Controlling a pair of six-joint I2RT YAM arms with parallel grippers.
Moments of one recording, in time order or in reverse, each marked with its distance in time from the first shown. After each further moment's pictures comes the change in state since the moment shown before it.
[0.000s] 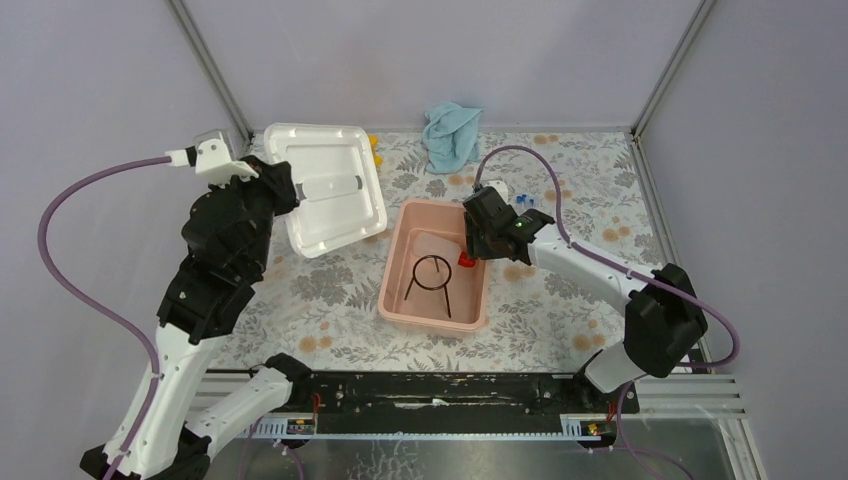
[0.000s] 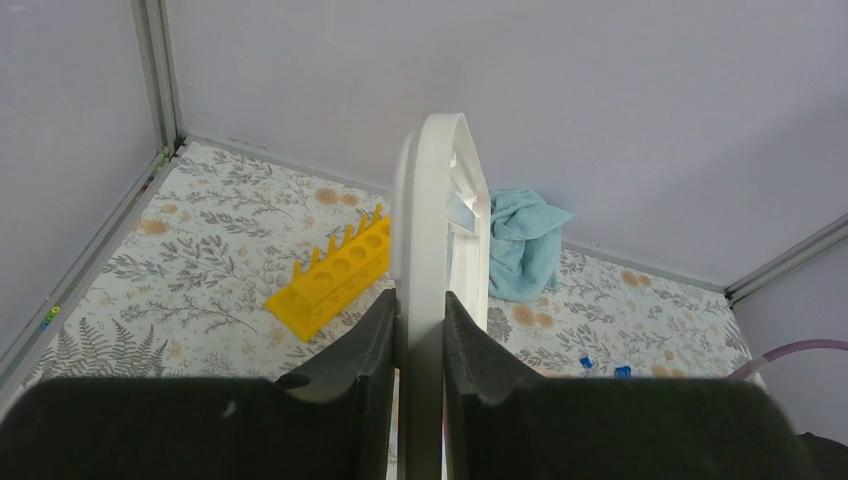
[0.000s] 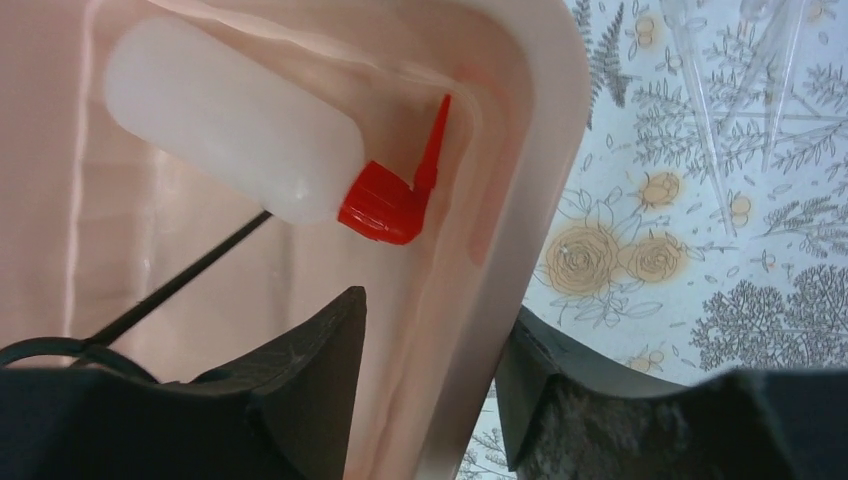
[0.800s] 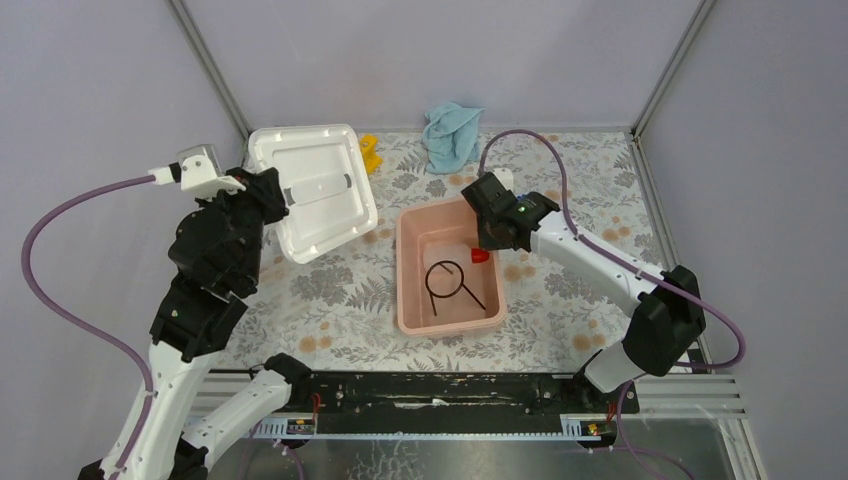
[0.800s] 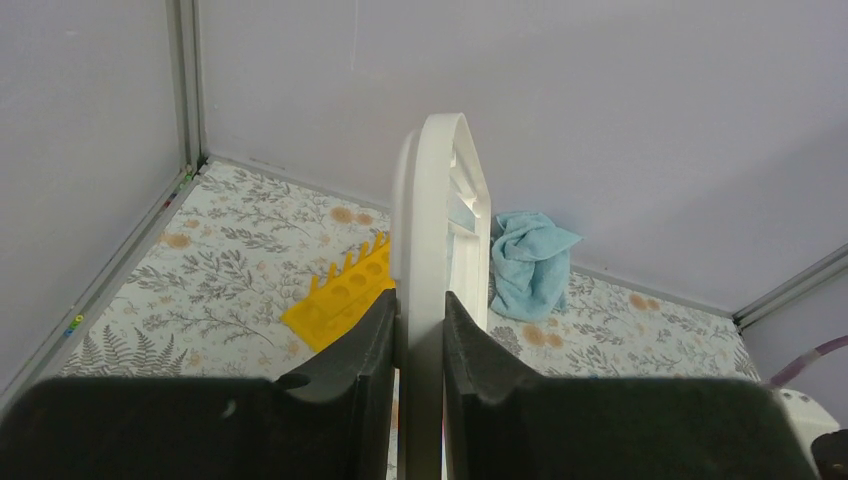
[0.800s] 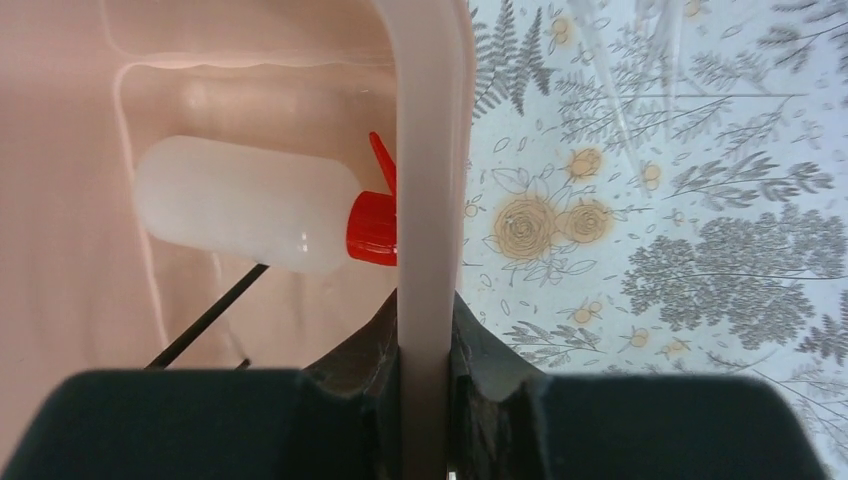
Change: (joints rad) left arm 0.000 -0.077 -0.059 0.036 -0.035 0.027; right arm 0.007 0.013 0.130 -0.207 0.074 0.034
